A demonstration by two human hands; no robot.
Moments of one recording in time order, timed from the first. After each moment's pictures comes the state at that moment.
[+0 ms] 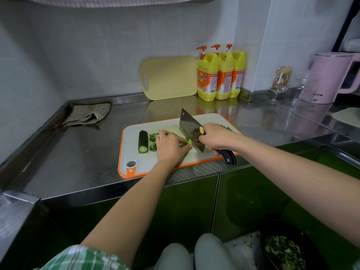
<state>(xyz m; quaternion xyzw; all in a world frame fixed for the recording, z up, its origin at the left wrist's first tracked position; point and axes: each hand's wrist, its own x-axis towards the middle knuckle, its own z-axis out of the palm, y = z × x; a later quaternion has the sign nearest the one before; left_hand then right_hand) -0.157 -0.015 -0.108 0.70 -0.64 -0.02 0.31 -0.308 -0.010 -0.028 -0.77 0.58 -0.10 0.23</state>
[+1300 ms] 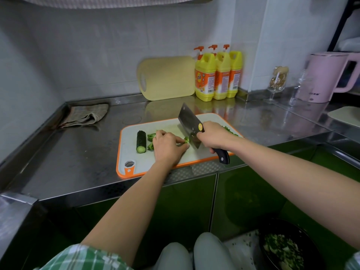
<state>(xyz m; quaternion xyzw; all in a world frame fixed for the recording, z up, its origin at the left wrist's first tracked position) -0.158 -0.009 -0.104 0.71 -0.62 -0.03 0.32 -0.308 -0.017 -0.036 -0.75 0.58 -0.17 0.25</state>
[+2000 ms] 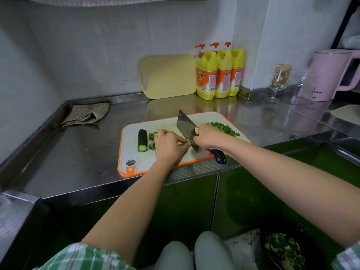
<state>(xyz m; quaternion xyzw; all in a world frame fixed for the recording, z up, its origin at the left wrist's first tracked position) -0.158 -0.011 -0.105 0.71 -0.63 -0.02 0.31 -0.289 -0.022 -0.043 -0.76 0.60 -0.11 0.24</state>
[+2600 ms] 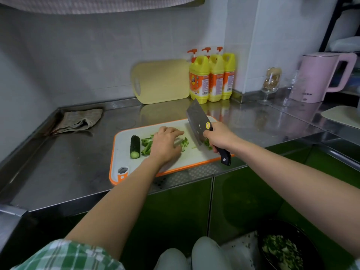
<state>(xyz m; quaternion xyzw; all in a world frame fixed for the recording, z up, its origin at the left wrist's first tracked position) -0.152 -0.025 -0.087 0.63 -0.75 0.02 0.21 -0.339 -0.039 -0.051 -0.70 0.57 -0.29 0.32</state>
